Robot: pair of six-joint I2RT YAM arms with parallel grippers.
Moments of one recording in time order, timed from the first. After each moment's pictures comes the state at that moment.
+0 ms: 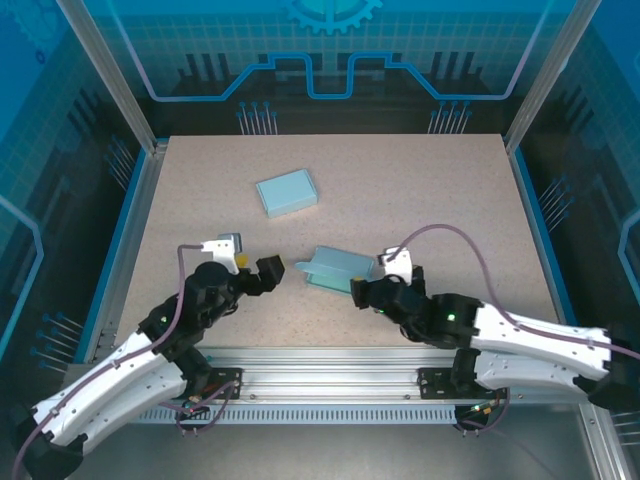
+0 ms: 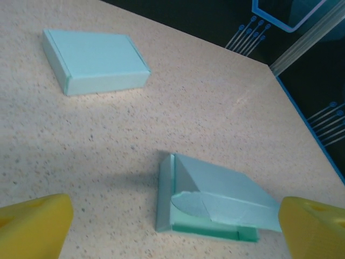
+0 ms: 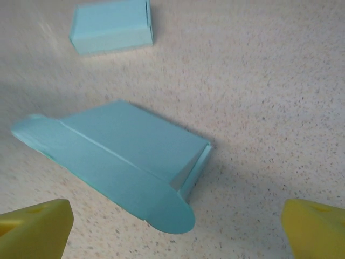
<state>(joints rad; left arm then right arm) -0.69 0.61 0.51 -0.29 -0.27 -0.64 1.17 0.87 0.72 -0.63 0.72 0.73</state>
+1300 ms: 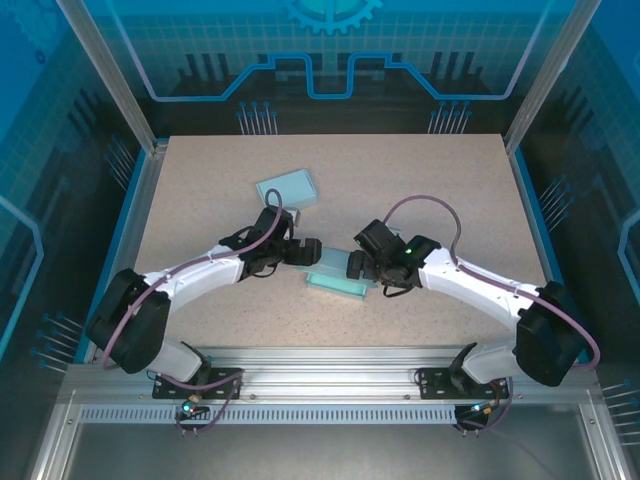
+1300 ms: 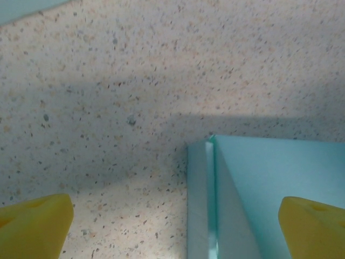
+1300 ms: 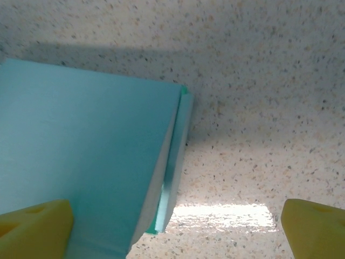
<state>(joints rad) -0.55 1.48 0.84 -0.23 0.01 -0.46 0.75 1.38 0.96 -0.77 0.18 0.89</state>
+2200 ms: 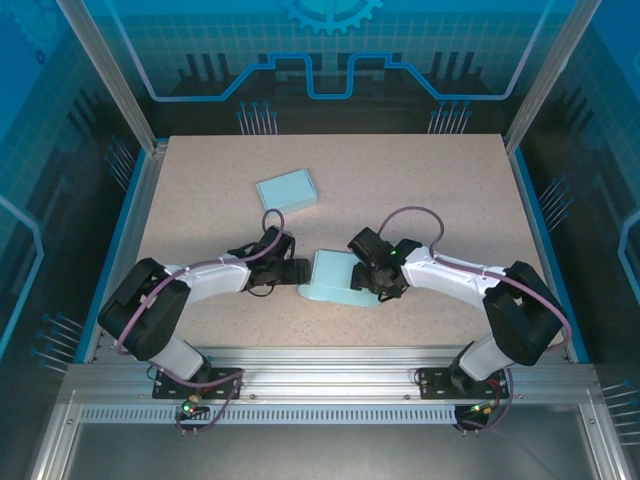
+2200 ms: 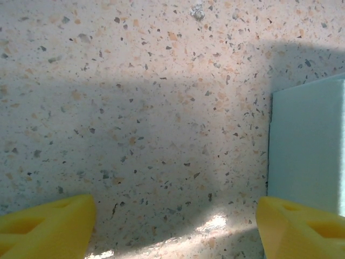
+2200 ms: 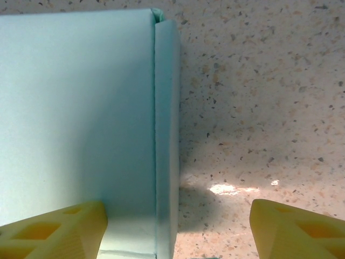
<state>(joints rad) -0.56 1.56 0.72 -0.20 0.00 -0.60 0.74 1.53 0.91 -0.69 0.12 0.92</state>
